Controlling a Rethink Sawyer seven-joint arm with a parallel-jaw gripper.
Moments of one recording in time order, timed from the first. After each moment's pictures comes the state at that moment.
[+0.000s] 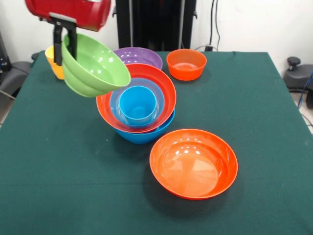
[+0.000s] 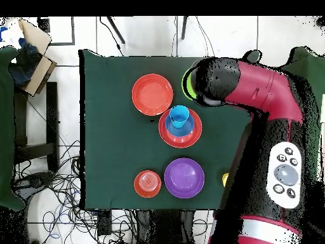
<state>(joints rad) -0.32 -0.64 -0.07 1.18 -0.10 0.88 1.64</state>
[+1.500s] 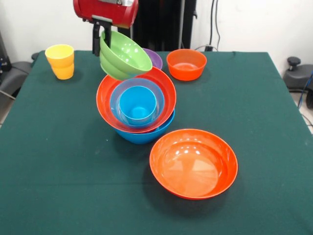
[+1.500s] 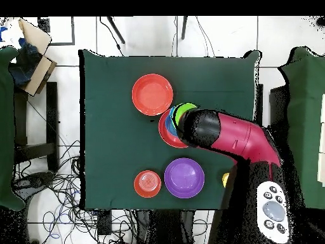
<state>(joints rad) -0.34 -0.77 -0.07 1.60 -0.10 0.64 1.64</state>
